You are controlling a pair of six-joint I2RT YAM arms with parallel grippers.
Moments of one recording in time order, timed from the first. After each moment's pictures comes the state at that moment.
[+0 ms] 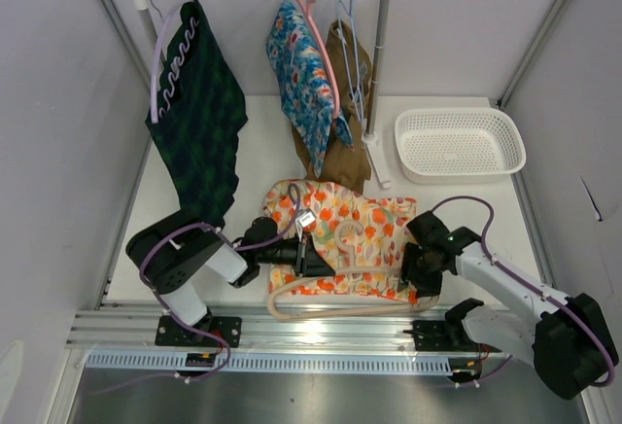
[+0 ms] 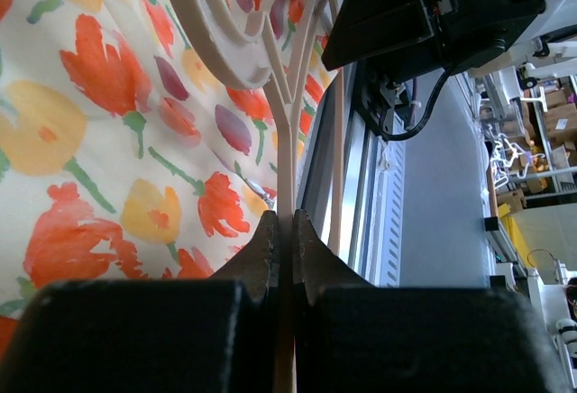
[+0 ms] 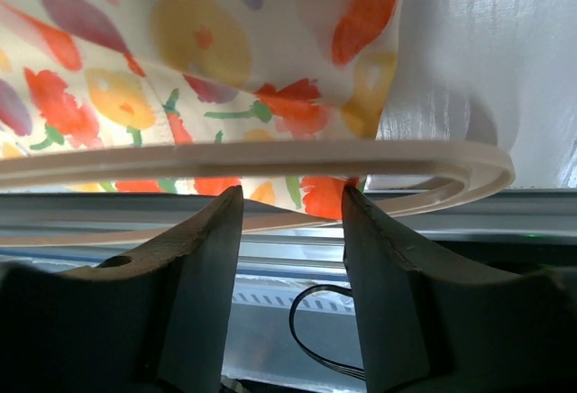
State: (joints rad) left arm -0.75 1.68 0.29 1.09 0.75 -0.70; right arm 0.52 1.03 0.54 -0.88 -0.09 0.77
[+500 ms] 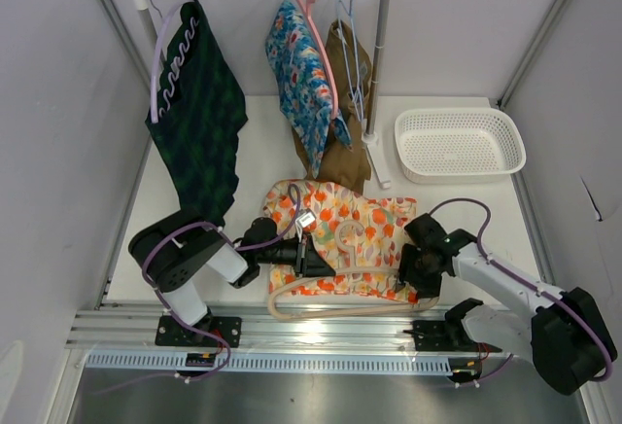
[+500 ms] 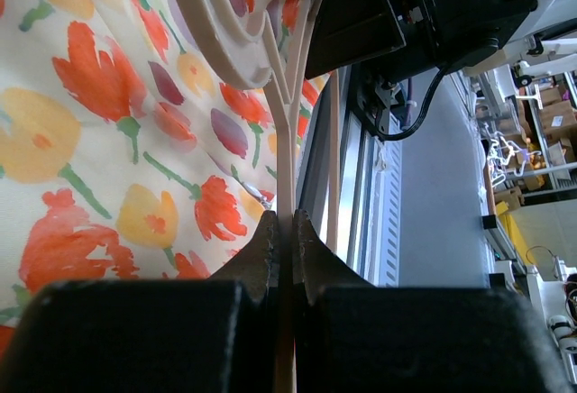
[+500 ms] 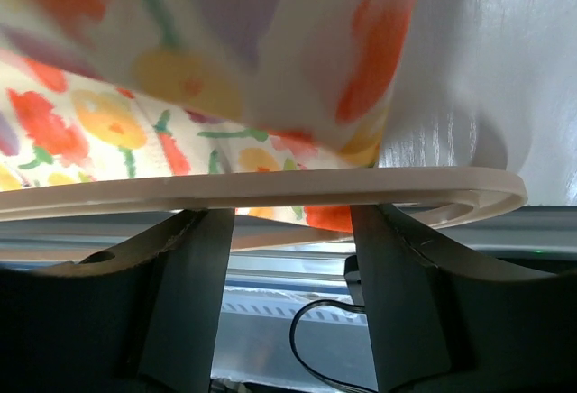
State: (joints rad) left arm -0.75 1.70 0.28 1.14 0.77 -0.71; right arm 0.53 1.07 0.51 -0.81 -0.08 0.79
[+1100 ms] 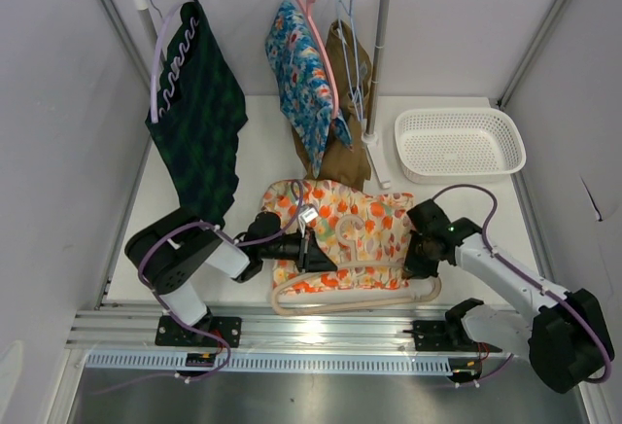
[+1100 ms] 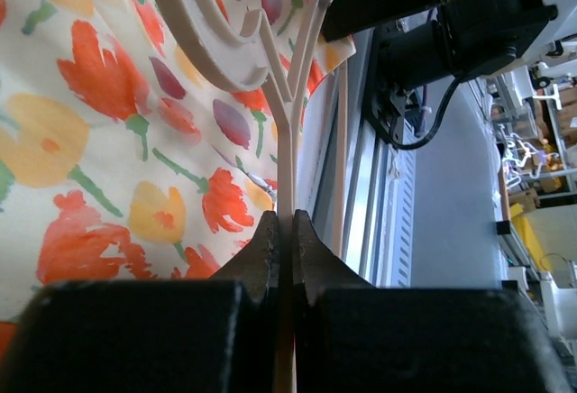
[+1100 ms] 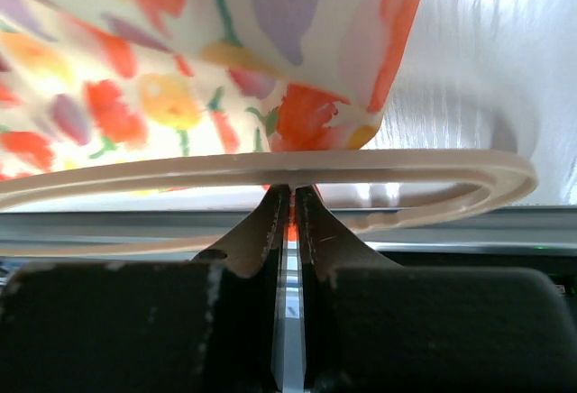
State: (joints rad) left arm -0.74 1.68 0.33 1.02 0.76 -0.66; right arm 0.51 1.08 0.60 -0.83 -0.04 0.79
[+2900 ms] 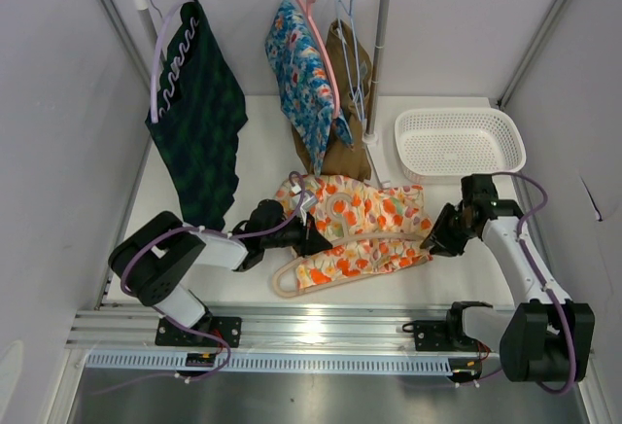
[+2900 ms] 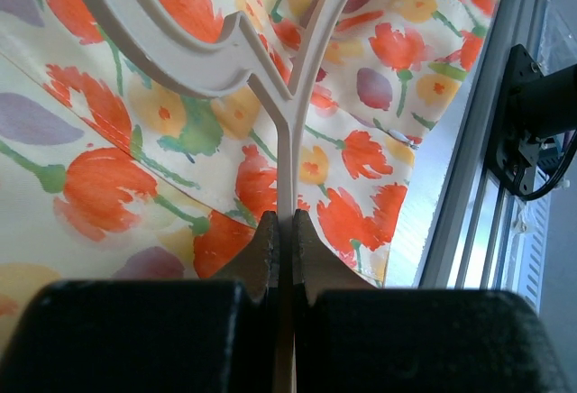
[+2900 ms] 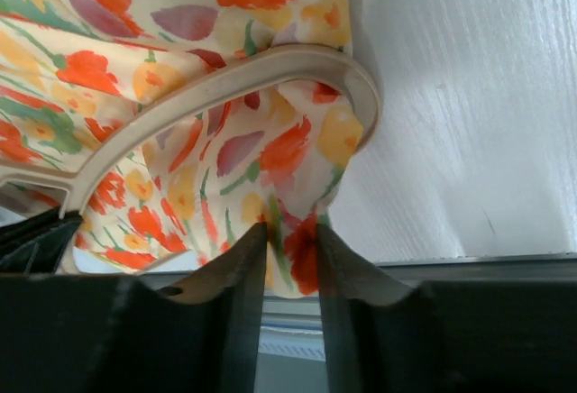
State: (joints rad) left arm -0.70 1.58 0.43 0.73 0.52 -0.39; right arm 0.00 1.12 0.79 -0.92 -0.26 0.58
